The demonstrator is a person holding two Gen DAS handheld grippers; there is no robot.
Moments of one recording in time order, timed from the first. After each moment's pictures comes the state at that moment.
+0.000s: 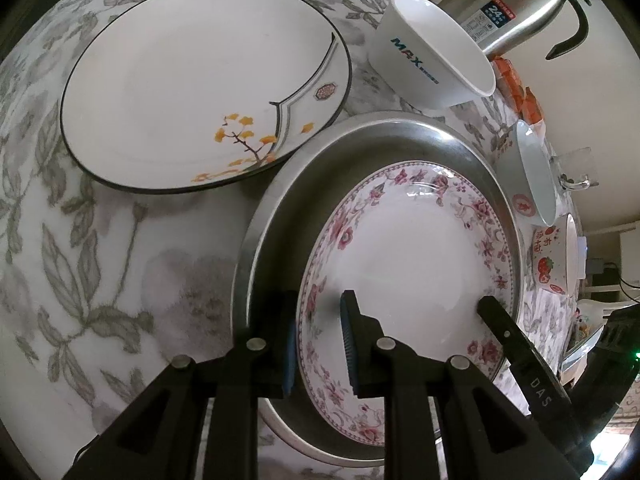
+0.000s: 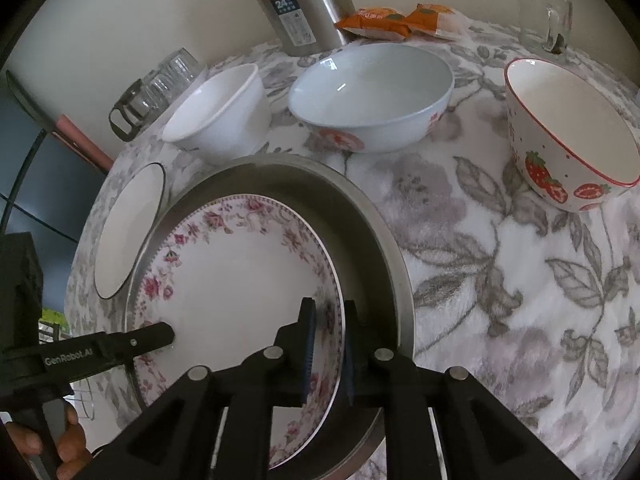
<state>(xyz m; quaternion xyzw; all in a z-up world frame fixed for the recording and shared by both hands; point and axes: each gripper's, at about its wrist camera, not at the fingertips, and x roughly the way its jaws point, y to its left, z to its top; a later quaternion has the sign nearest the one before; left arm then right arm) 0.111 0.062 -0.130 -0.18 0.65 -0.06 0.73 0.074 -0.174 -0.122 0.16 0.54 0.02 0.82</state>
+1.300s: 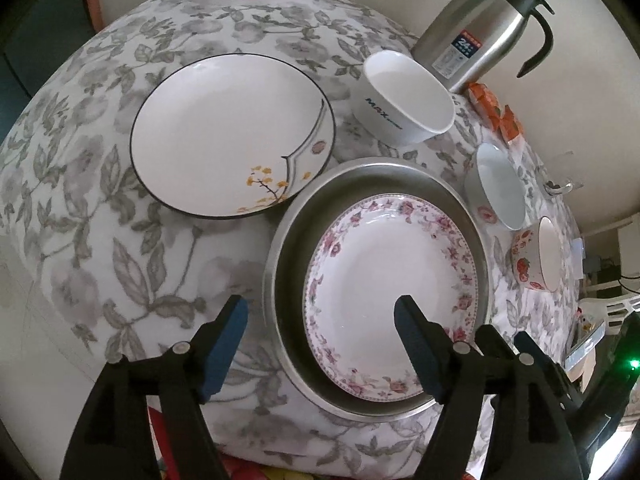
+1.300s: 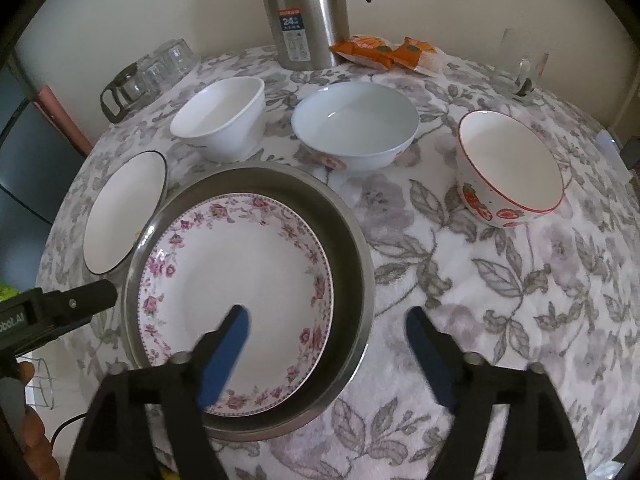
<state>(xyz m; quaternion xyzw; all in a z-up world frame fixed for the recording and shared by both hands) 0.093 0.073 -0.052 -0.15 0.62 -0.04 0.77 0.048 -0.160 -0.069 0.08 0.55 -0.03 0.83</state>
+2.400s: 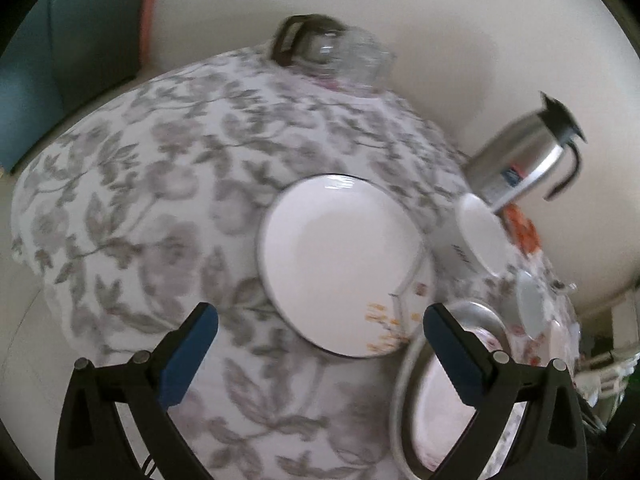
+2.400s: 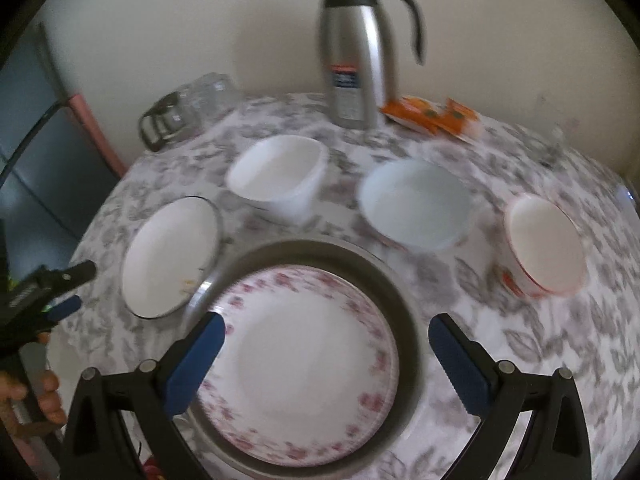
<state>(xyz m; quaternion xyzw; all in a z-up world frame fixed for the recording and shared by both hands) 0.123 0.217 -0.048 -0.22 0.50 0.02 0.84 0.085 -0.110 -0.030 0.07 0.48 0.03 0.87</state>
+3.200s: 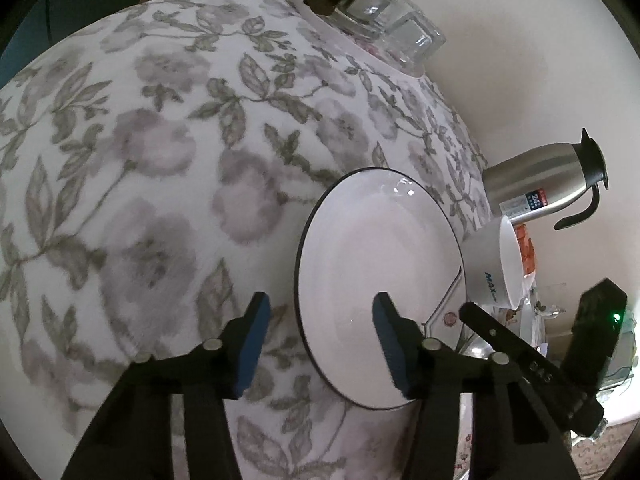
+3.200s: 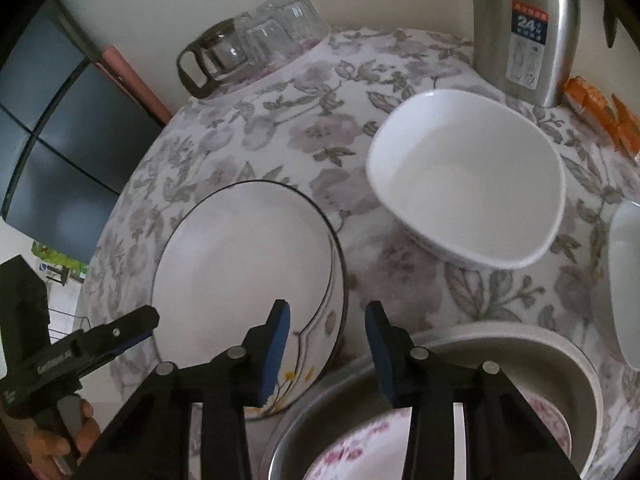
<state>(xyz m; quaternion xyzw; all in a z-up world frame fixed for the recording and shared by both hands) 0.175 0.256 -0.115 -0.30 0.55 -0.04 0.78 0.216 -0.010 -0.113 0.09 0.57 0.14 0.81</state>
